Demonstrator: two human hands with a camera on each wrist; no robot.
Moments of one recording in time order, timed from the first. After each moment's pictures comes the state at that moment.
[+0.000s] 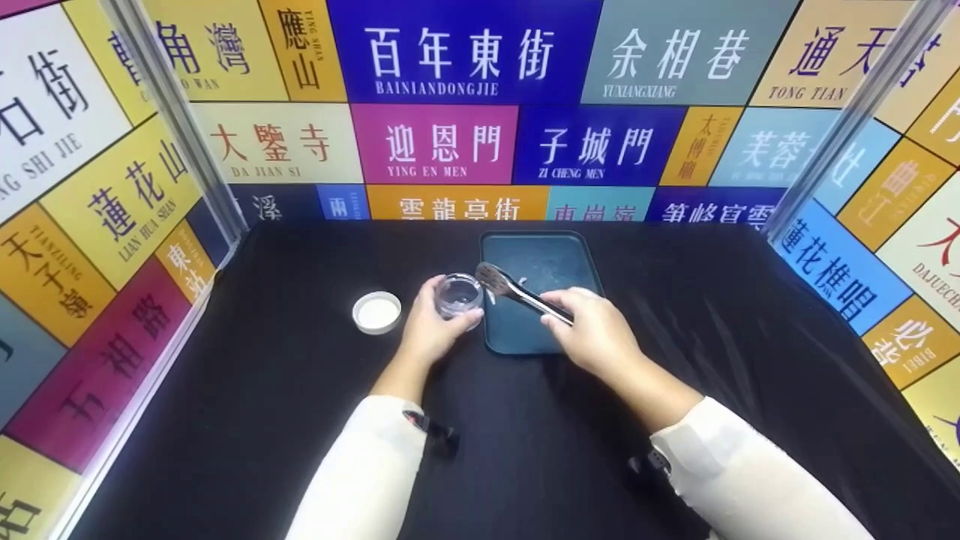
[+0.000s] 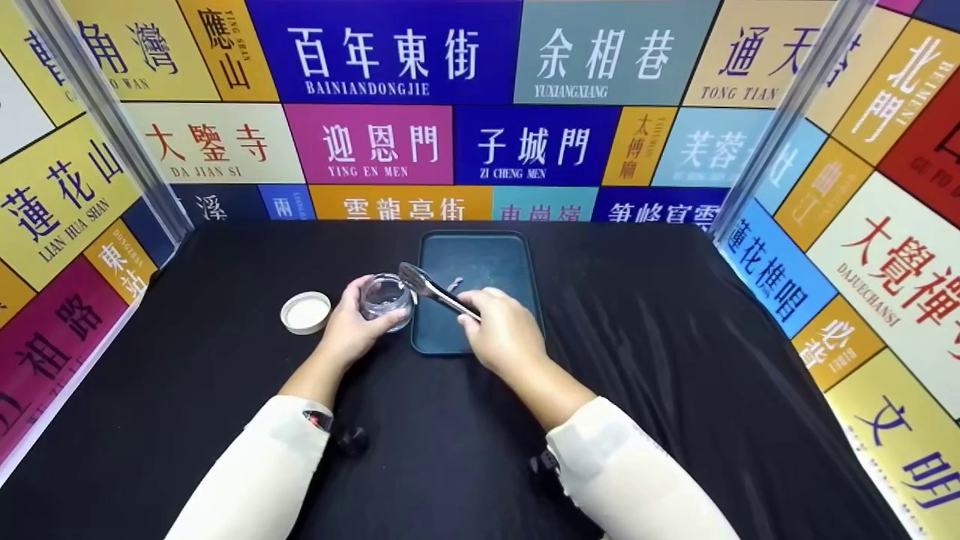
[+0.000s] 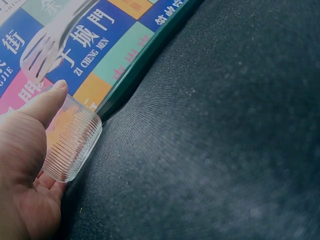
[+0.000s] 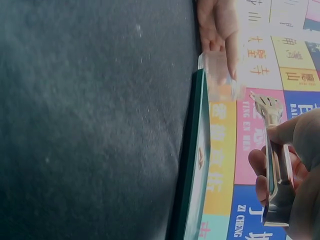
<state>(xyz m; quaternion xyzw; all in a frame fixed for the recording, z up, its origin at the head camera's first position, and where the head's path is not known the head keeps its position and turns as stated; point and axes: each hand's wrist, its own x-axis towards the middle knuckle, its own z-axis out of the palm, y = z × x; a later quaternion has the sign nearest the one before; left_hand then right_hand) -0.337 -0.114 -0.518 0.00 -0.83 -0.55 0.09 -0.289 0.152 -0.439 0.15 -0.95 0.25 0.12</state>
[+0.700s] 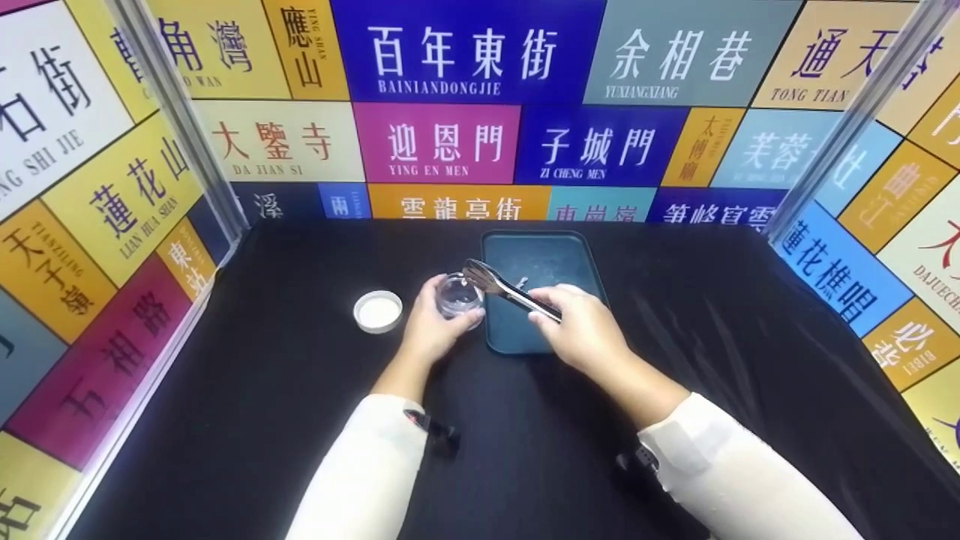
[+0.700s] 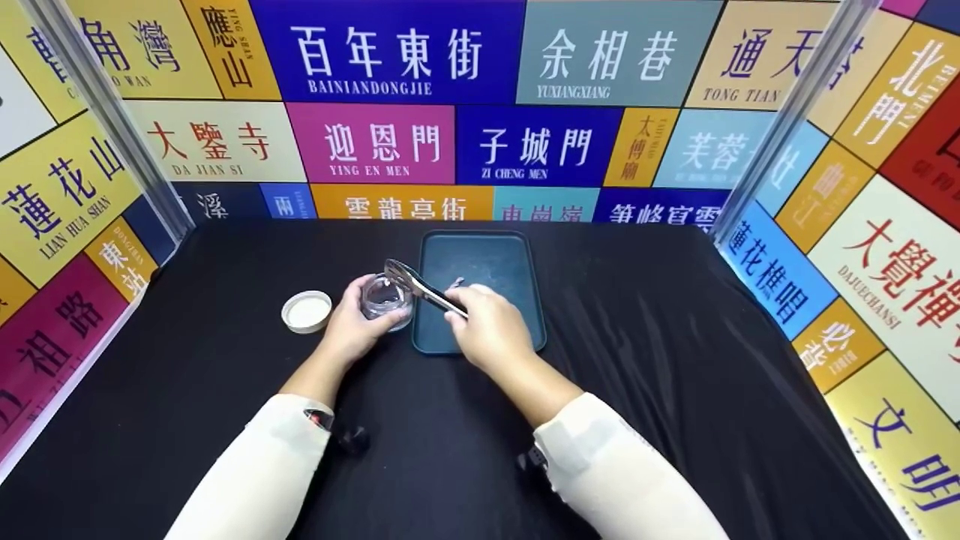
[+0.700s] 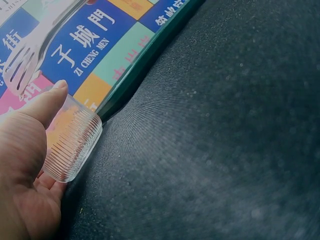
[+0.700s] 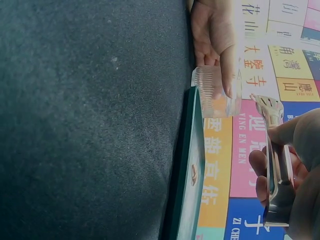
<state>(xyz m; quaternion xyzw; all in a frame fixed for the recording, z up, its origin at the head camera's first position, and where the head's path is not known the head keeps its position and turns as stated) -0.337 -0.114 -0.517 0.00 -0.83 -0.55 0.09 -0.289 0.133 -0.434 0.16 -0.95 0.26 0.12</state>
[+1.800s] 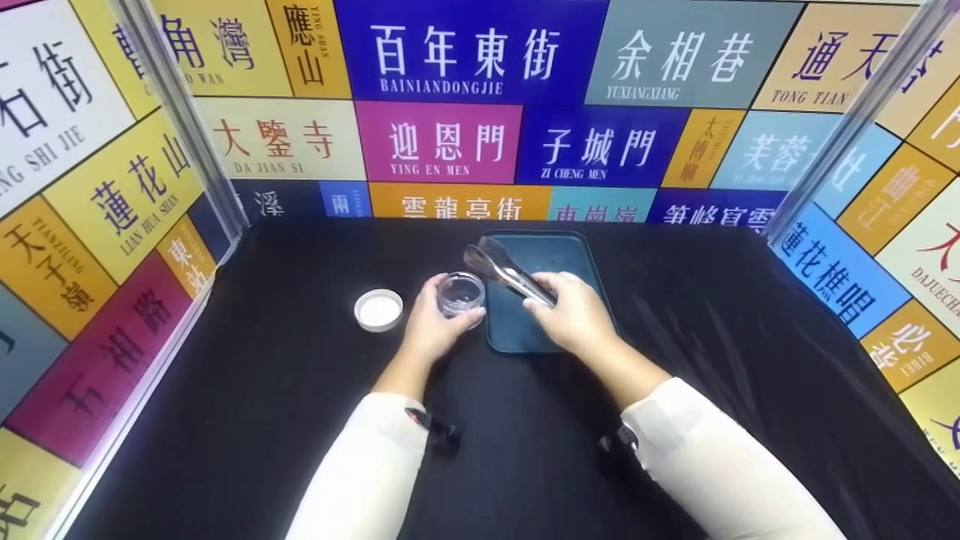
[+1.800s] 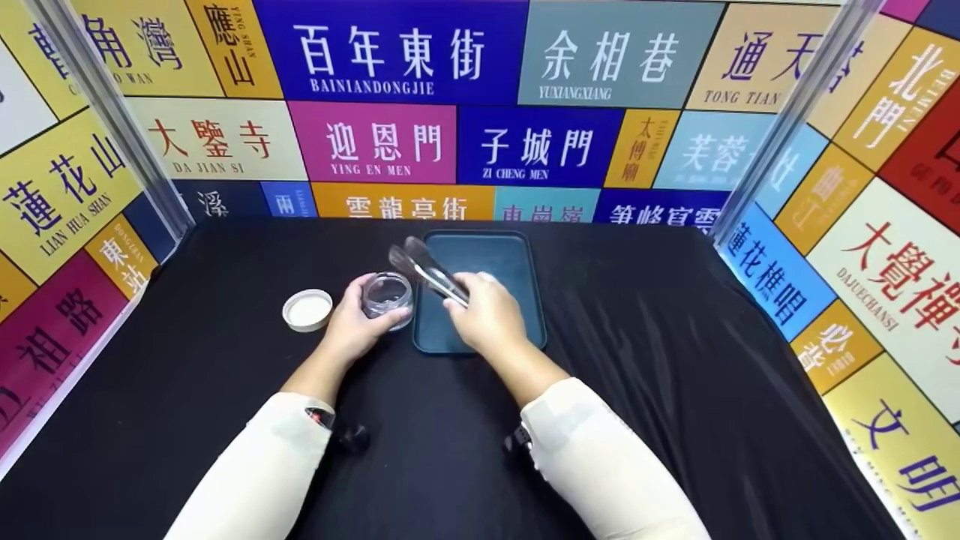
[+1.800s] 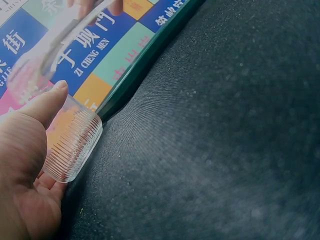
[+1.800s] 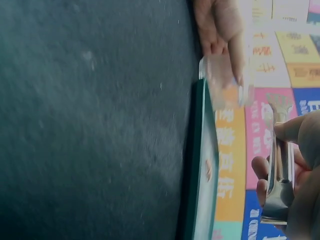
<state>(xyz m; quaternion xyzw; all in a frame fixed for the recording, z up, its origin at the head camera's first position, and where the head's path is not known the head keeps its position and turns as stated) -0.335 -0.114 -0.515 0.00 -0.83 -0.55 0.09 -0.321 0.128 -0.443 0.10 -0.94 0.31 0.09</state>
